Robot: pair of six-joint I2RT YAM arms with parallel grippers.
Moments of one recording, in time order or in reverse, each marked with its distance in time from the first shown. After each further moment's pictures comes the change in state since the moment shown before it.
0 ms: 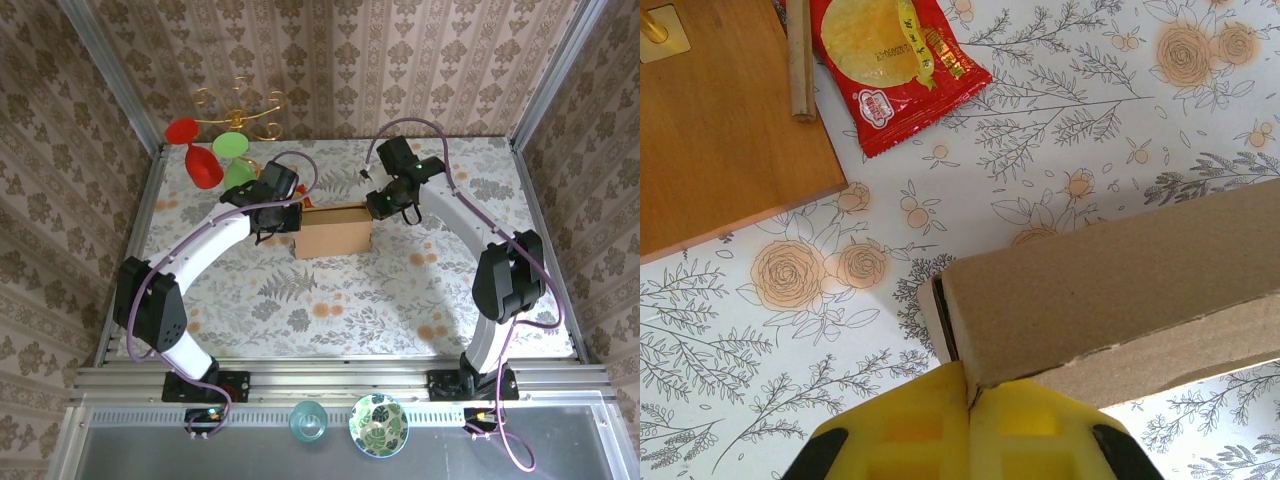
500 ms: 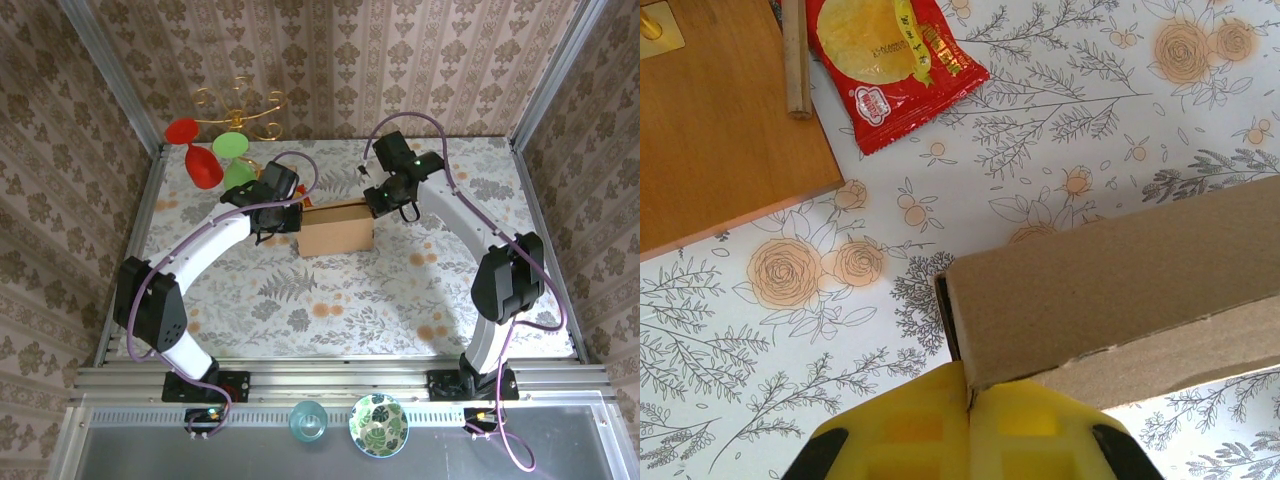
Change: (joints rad) left arm -0.002 0.000 0.000 -0.002 0.003 0.000; right arm 0.019 0.000 0.077 -0.072 0.025 0.060
